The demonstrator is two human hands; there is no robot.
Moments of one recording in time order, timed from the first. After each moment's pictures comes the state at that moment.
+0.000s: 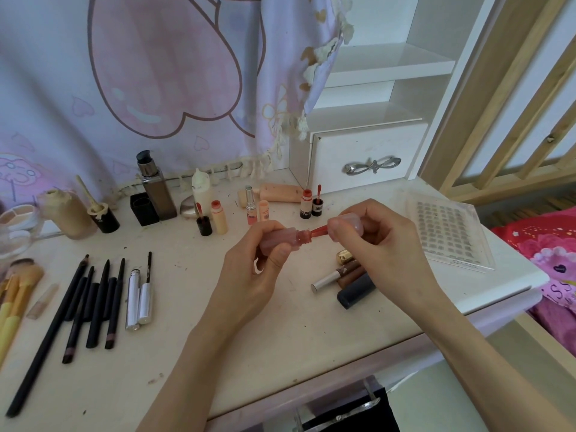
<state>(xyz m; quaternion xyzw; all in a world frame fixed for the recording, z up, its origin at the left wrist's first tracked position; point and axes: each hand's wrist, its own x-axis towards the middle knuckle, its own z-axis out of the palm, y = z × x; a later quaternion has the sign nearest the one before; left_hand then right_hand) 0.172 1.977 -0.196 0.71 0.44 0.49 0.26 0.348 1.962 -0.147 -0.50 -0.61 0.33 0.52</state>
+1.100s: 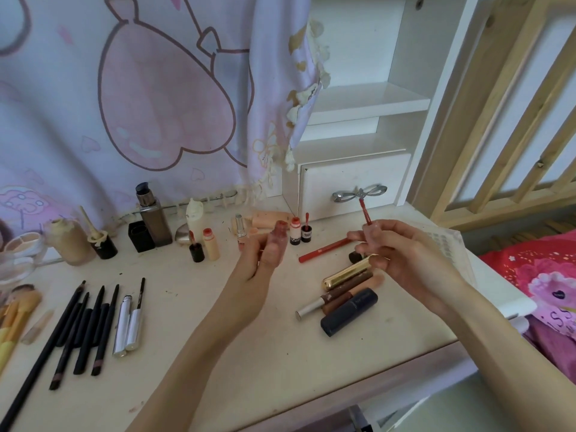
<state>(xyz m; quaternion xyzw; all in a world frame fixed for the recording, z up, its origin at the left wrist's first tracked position) 0.194 1.989 -0.179 0.65 0.47 0.46 0.38 0.417 1.995 -0.146 -0.44 -0.43 0.58 0.54</state>
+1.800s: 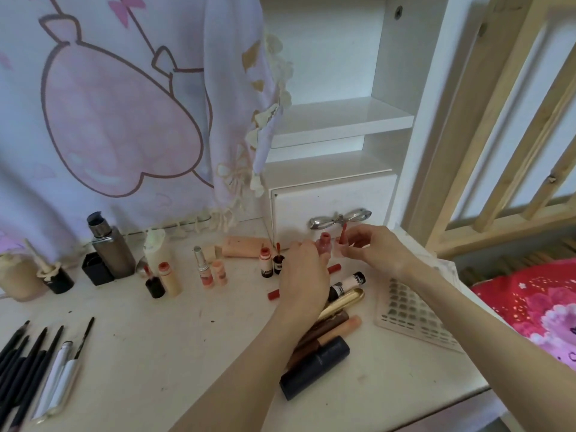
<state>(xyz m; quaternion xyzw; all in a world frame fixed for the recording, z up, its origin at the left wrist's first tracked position) 0.327 2.081 -0.184 0.66 0.64 0.34 0.21 0.471 2.116 -0.177 -0.56 -0.68 0.32 0.35</state>
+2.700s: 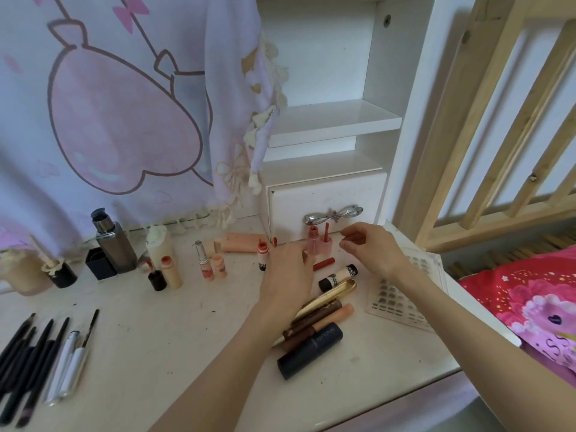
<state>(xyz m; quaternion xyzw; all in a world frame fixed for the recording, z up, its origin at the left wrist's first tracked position) 0.305 2.055 -0.169 0.68 0.62 0.33 0.21 0.466 2.097 -0.174 -0.63 -0.66 0.24 0.33</state>
